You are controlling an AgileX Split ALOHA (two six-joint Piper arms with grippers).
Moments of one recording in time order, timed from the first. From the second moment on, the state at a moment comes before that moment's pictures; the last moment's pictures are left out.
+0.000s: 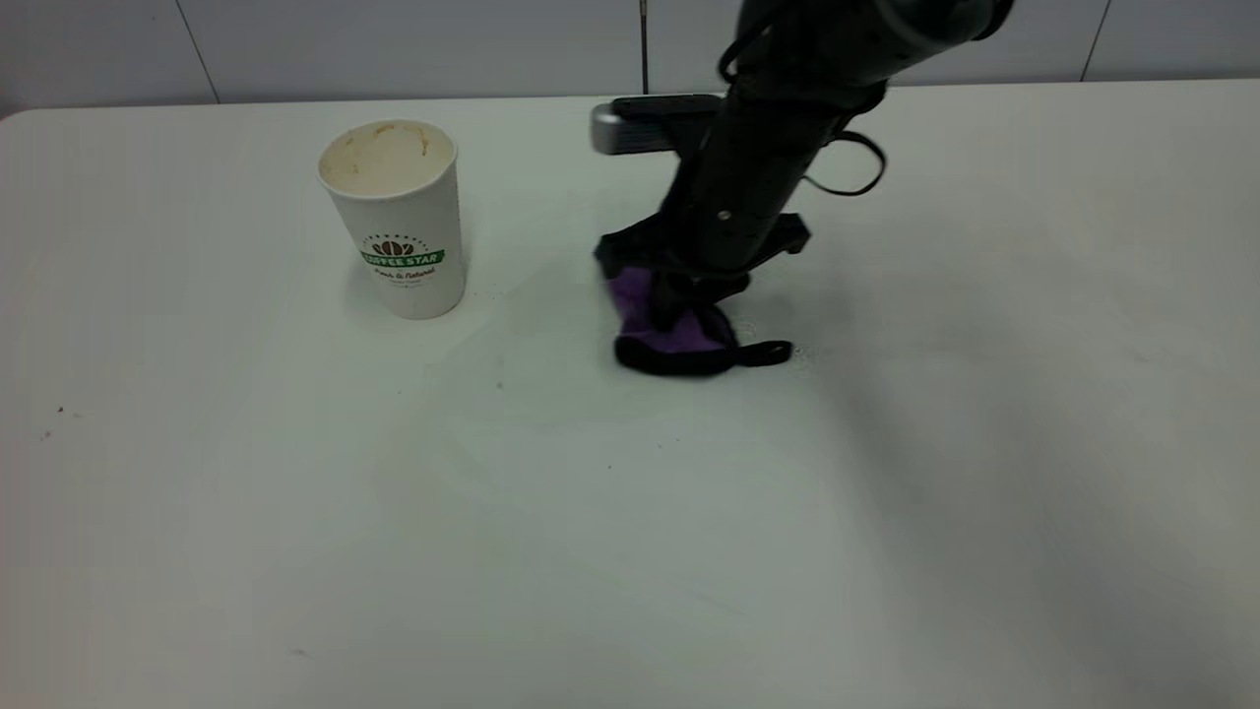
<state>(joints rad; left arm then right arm) 0.01 -0.02 -0.49 0.04 1.12 -0.03 0.46 2.68 -1.91 0.36 0.55 -0.17</state>
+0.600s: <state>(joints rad) 0.01 -0.02 -0.49 0.04 1.12 -0.03 0.07 2.67 -1.92 0.14 0.81 0.01</state>
